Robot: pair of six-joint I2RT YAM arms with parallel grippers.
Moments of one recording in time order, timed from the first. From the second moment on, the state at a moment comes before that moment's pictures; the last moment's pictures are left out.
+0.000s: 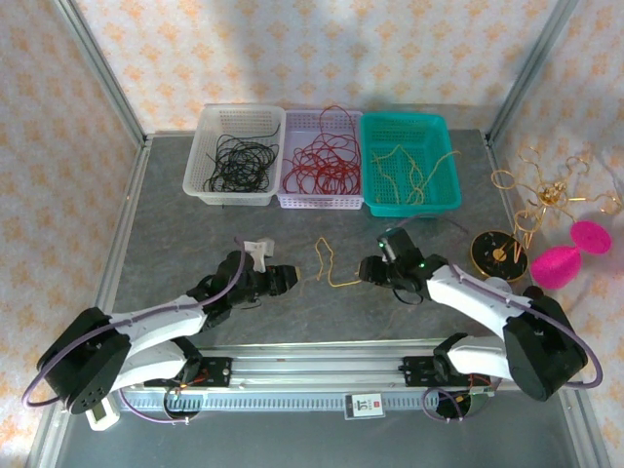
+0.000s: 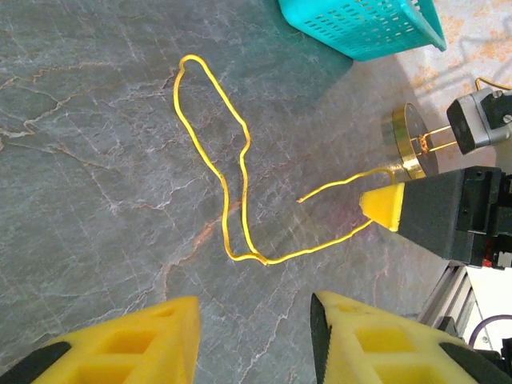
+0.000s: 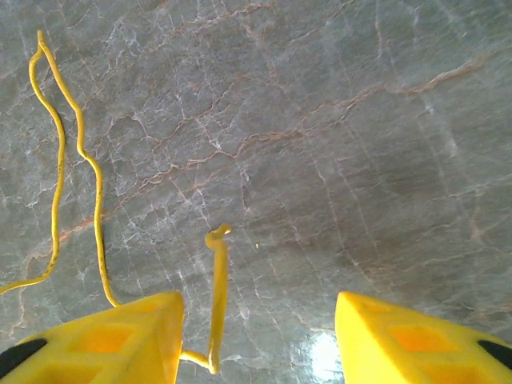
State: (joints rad) left arm -0.64 1.16 0.29 0.37 0.23 -0.83; right arm 0.56 1.21 0.55 -0.33 -0.07 0.72
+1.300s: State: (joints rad) left arm -0.66 1.42 0.27 1.14 0.26 -1.22; right arm 0.56 0.86 0.47 0.11 -0.21 0.56
